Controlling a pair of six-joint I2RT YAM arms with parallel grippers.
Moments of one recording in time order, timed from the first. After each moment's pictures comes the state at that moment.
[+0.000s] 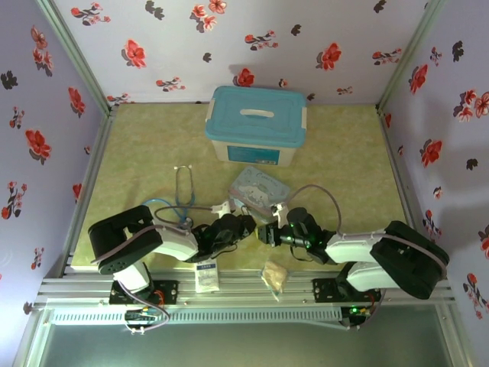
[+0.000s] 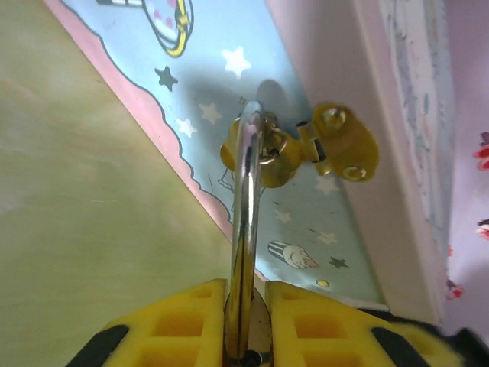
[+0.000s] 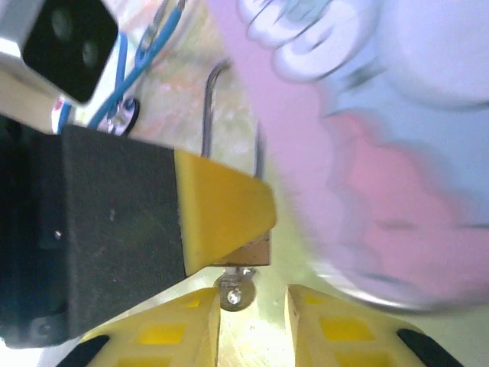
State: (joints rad) left arm -1.14 1.64 0.46 0.62 -0.26 -1.35; right arm 0.83 1.28 0.19 0.56 -0.25 0.60
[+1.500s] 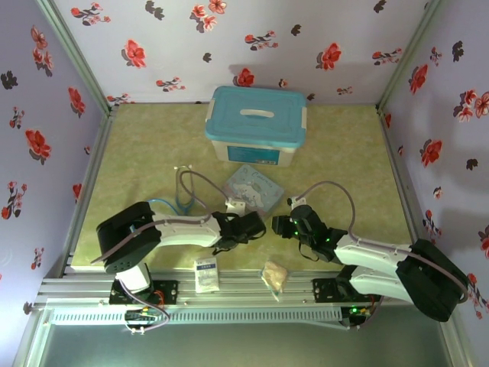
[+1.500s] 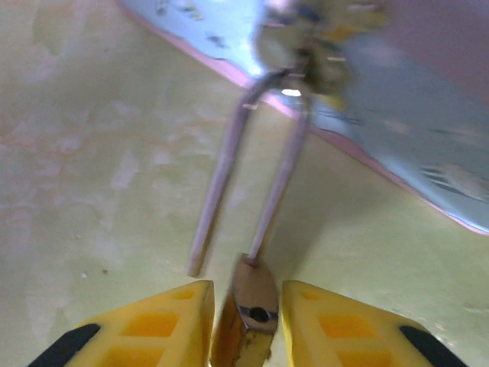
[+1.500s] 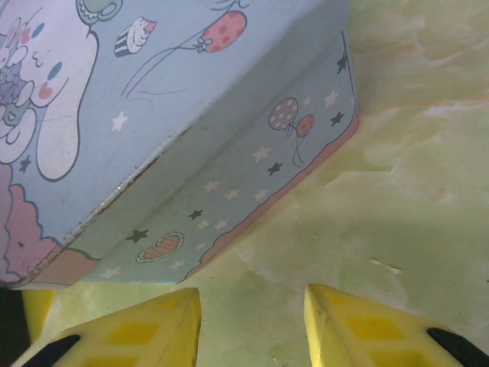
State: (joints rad) left arm -1.23 1.72 0.94 -0.50 -0.53 -0.97; right arm 0.81 1.10 0.25 0.17 0.10 0.64
